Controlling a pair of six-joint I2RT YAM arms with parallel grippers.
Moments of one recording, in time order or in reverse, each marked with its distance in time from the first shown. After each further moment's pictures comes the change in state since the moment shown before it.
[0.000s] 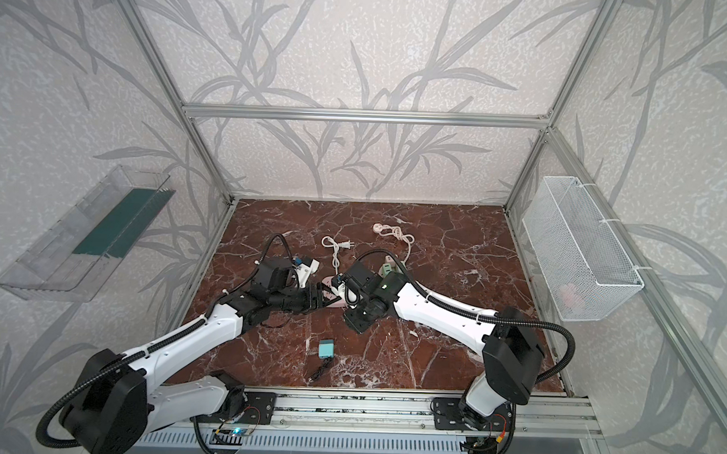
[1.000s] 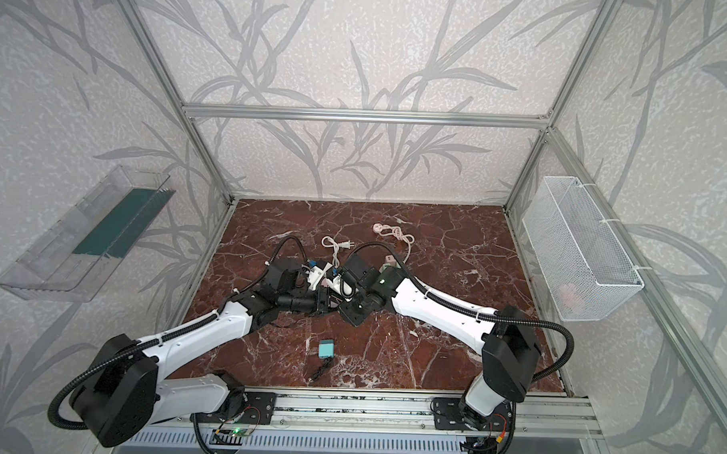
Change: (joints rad) left arm -0.063 0.069 0.002 0.112 0.121 -0.024; right arm -0.004 0.026 0.079 0.005 0.012 -0.018
